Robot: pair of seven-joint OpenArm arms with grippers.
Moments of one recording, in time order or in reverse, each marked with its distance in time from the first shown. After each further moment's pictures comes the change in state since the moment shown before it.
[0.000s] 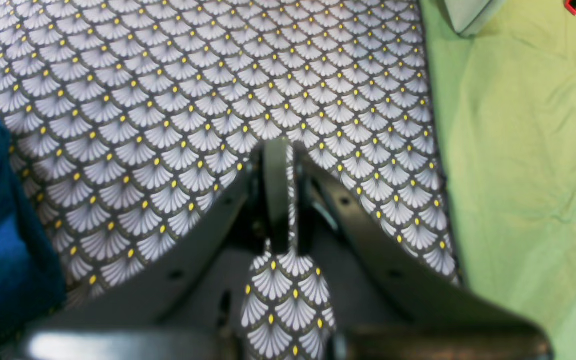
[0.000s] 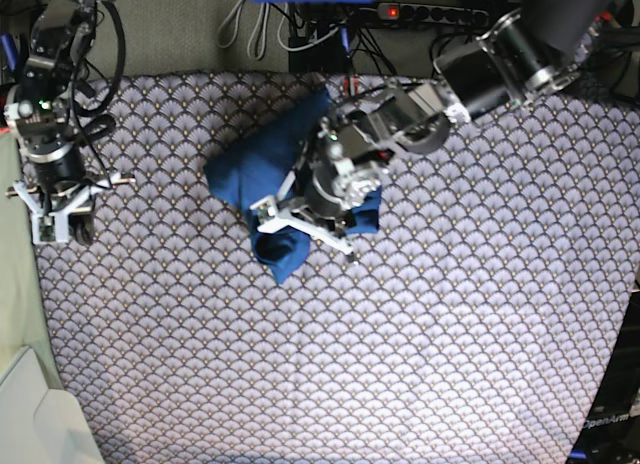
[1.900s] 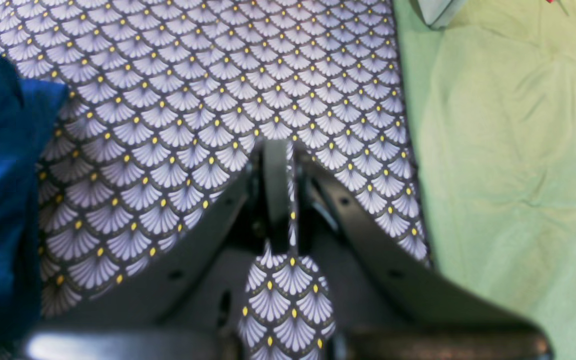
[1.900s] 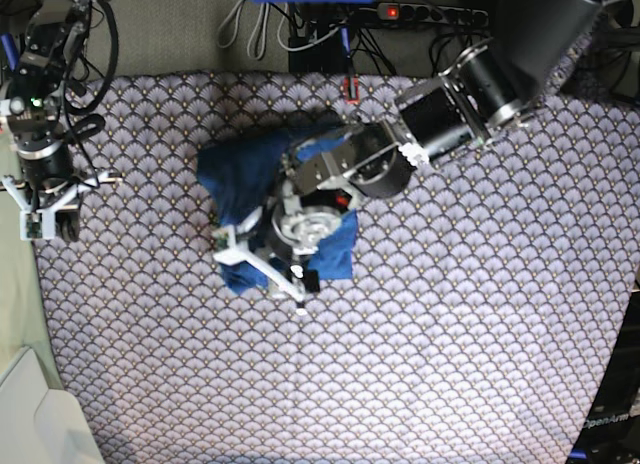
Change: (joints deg) left arm -8.7 8.3 -1.0 -8.2 6.6 -8.3 0.2; right arm -0.1 0.0 3.1 0.0 -0.5 0.3 0.0
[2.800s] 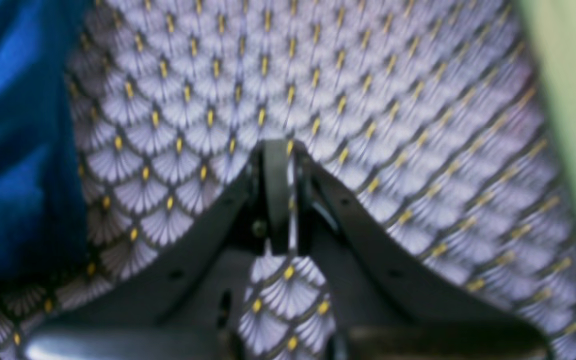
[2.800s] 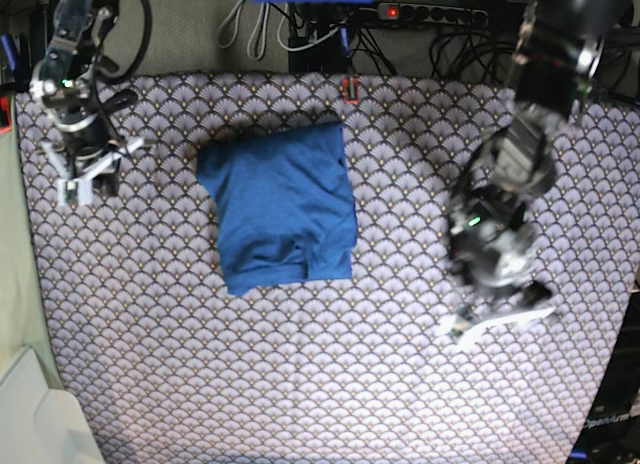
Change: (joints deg) left arm 15.2 -17.0 -42.8 29.9 0.2 0.5 22.9; right arm -3.3 -5.5 -2.4 -7.4 0.1 0.1 0.1
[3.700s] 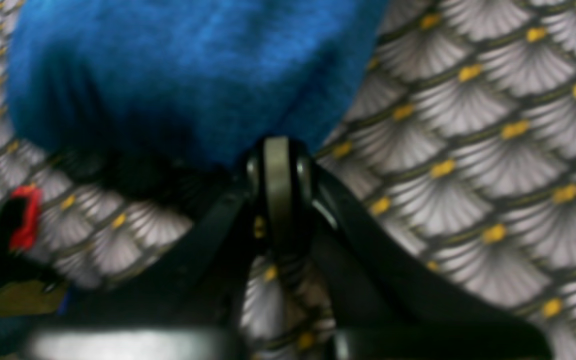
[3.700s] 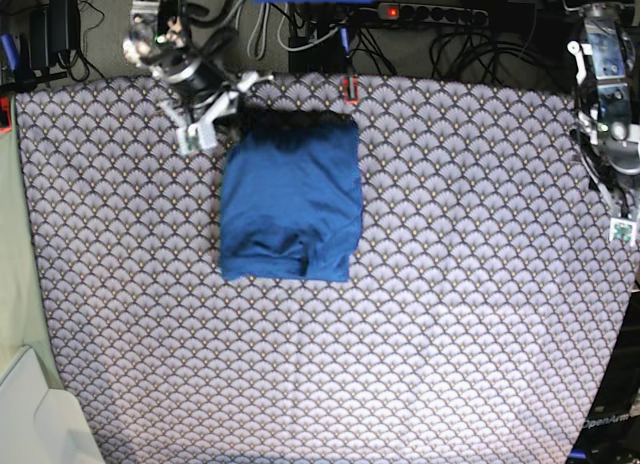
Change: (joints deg) left arm 27.2 -3.1 -38.3 7.1 -0.6 -0.3 -11.4; right arm -9.6 -7.5 -18.6 -4.2 -0.1 5.4 8.2
